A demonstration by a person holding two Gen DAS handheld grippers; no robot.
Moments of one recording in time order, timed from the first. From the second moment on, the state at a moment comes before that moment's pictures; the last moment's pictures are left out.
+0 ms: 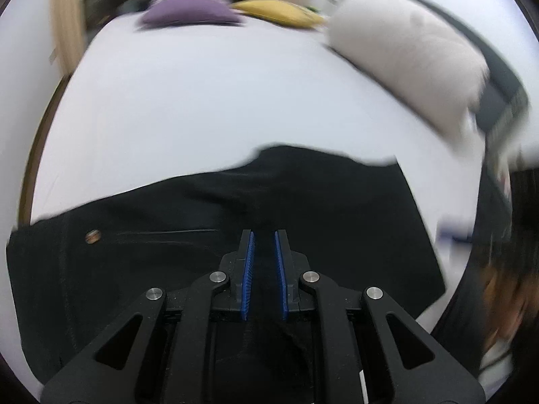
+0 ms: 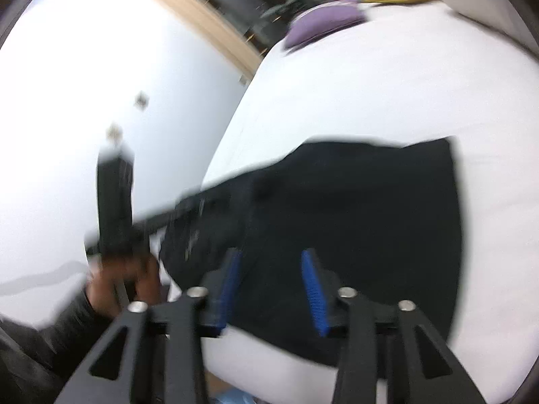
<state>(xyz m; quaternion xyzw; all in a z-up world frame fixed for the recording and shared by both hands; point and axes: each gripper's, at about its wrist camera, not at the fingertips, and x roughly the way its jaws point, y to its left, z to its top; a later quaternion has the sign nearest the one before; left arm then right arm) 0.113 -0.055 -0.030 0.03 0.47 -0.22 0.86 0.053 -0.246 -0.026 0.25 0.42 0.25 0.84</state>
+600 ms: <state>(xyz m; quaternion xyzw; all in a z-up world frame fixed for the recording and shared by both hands) 0.109 -0.062 -0.077 0.06 0.50 -0.23 0.83 0.100 -0.312 -0.147 0.43 0.48 0.26 0.72</state>
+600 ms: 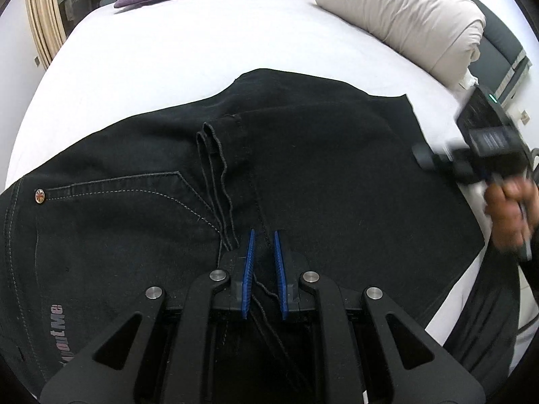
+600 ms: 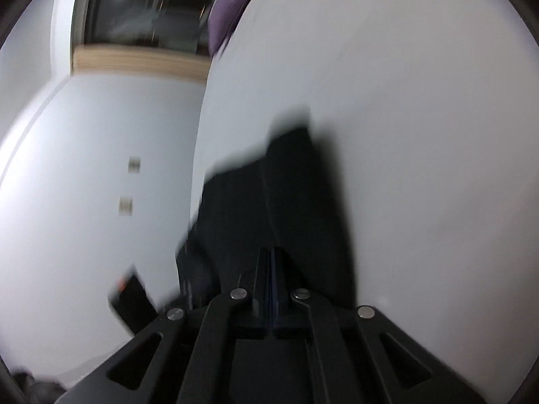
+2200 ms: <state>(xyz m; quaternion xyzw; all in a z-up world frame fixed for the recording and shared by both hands) -0.031 0.342 -0.121 -0.59 0.36 -0.07 0.71 0.093 -0.182 -0.082 0.51 0.38 0.27 0.72</state>
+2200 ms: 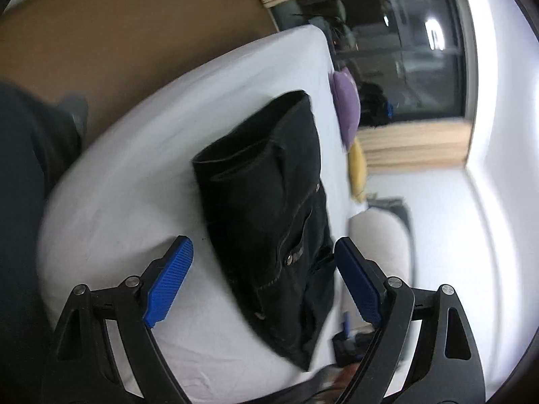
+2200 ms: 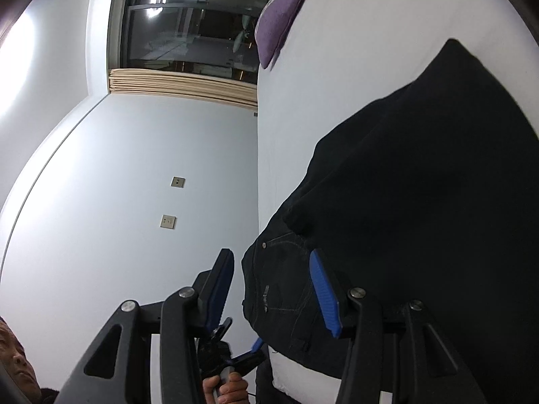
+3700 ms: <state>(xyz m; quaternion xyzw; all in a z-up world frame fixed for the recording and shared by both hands) 0.050 0.192 0.038 -0.23 0.34 -0.19 0.89 0.135 -0.142 -0.119 0.42 0.49 0.31 0.70</state>
